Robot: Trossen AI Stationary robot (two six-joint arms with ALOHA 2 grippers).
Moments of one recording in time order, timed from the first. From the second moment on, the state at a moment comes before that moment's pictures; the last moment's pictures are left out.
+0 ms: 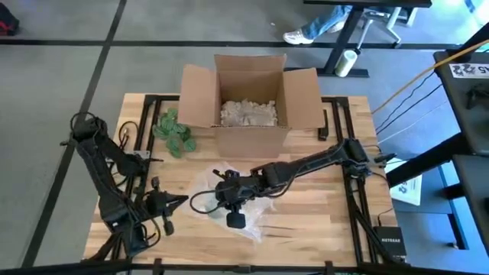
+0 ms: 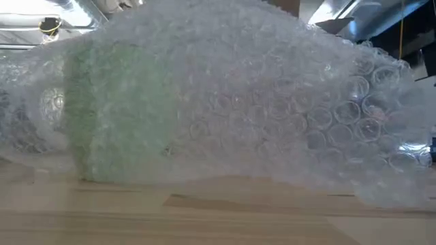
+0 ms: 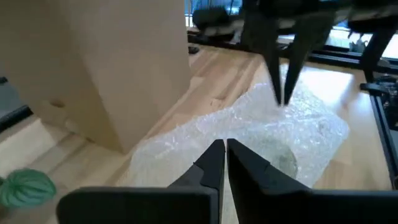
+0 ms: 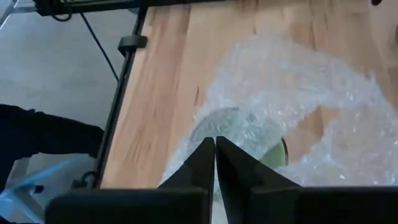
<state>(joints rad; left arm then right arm) -1.09 1.43 1.04 -1.01 -1.26 -1.43 0.31 2.06 1.88 -0.58 -0.05 0.28</state>
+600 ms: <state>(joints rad) -1.16 1.43 1.02 -1.00 -1.27 -1.52 0.28 2.41 2.34 -0.95 -0.15 0.25</state>
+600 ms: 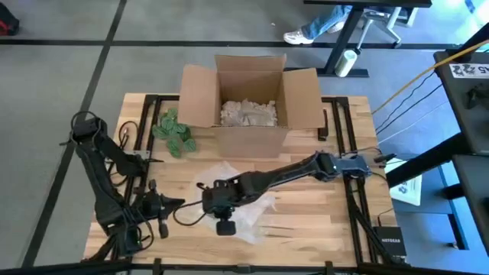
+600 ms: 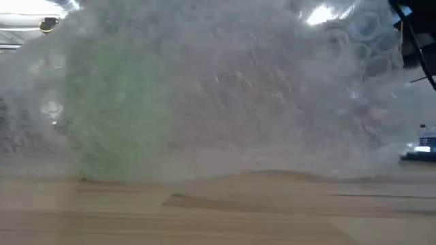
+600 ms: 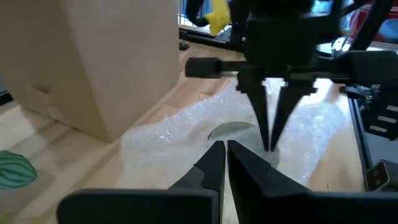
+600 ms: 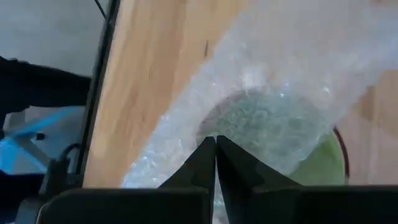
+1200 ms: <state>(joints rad) -1.07 1.44 0.75 -0.39 -0.96 -1.46 0.25 2.49 2.34 -0.99 -0.26 0.28</state>
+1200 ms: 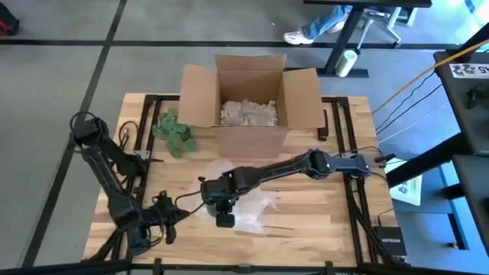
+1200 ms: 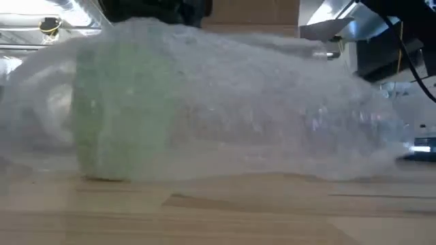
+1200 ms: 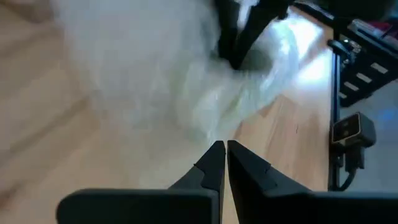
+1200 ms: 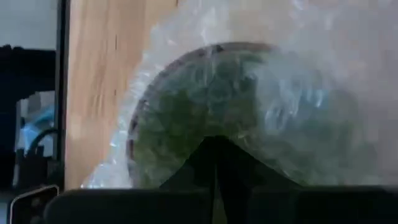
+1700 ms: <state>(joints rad) -0.89 1.54 0.64 -0.11 -0.75 -1.32 0.25 2.49 2.34 -0.95 -0.28 0.28</state>
